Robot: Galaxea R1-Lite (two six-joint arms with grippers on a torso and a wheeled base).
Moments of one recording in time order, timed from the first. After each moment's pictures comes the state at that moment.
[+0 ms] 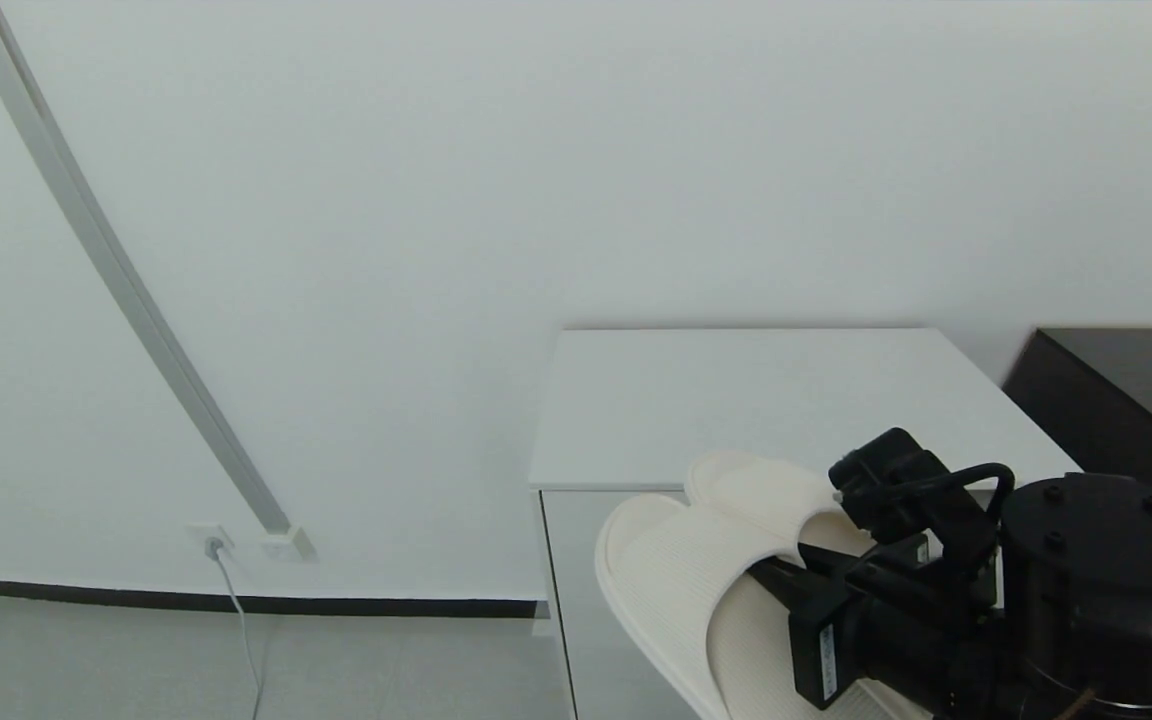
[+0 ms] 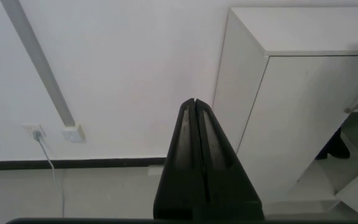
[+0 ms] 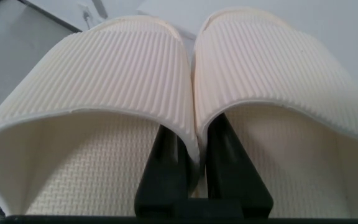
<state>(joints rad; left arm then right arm) 0.00 0.00 0.00 0.00 -0.01 -0.01 0.95 1.54 -0.54 -0.72 -0.32 0.13</state>
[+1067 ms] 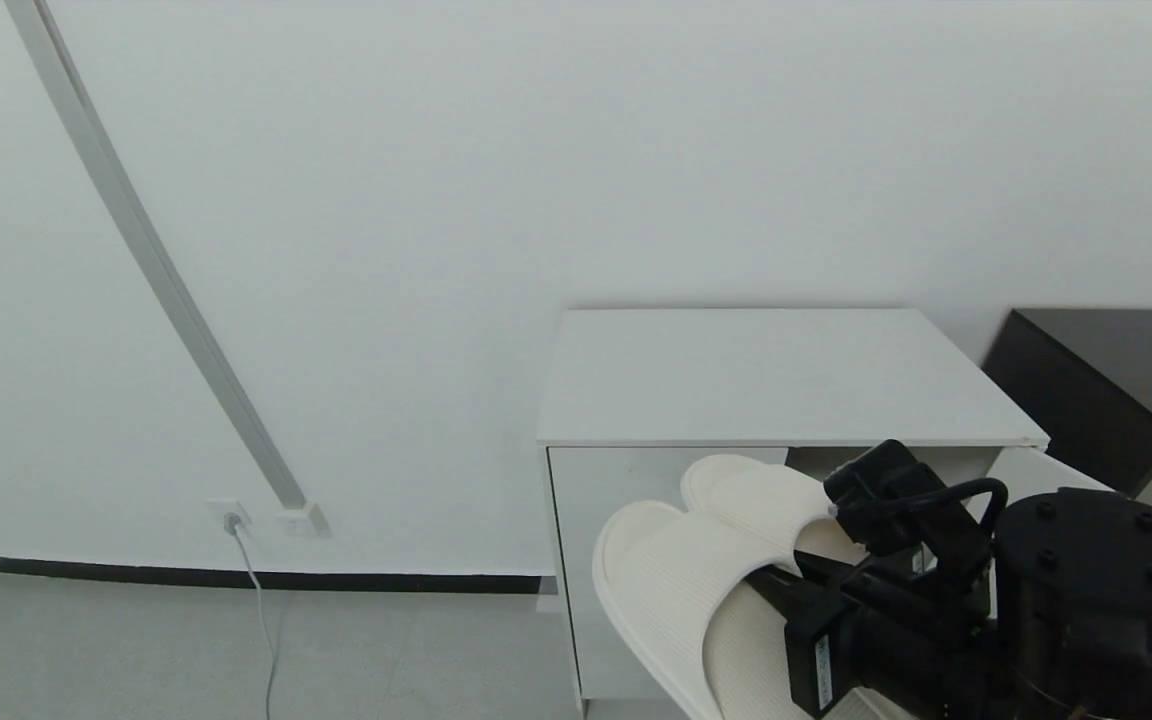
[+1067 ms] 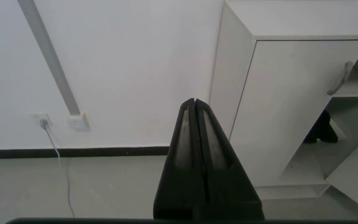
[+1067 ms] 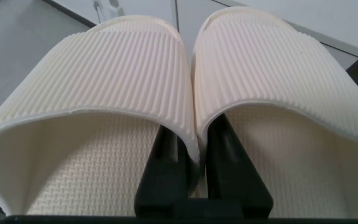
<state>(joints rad) 0.00 0.00 0.00 0.00 -0.01 0.00 0.96 1.56 -0.51 -0.77 -0.32 0.13</state>
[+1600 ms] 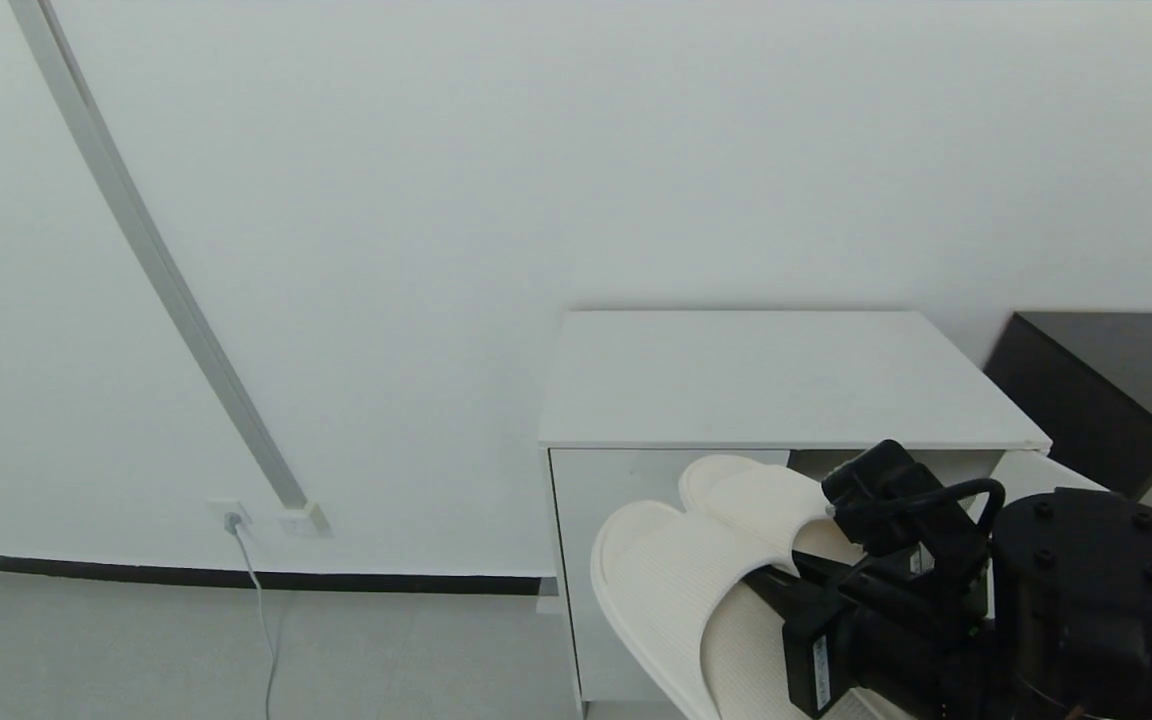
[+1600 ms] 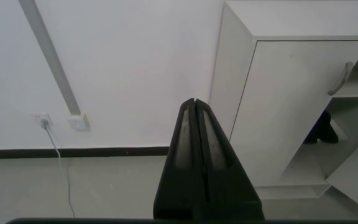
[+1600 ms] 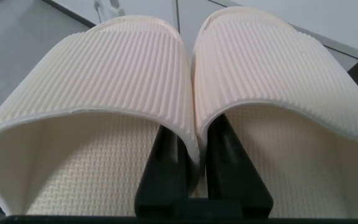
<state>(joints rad) 0.00 0.00 0.00 0.00 -0.01 -0.01 0.96 1.56 -0.51 -0.77 -0.32 0.13</state>
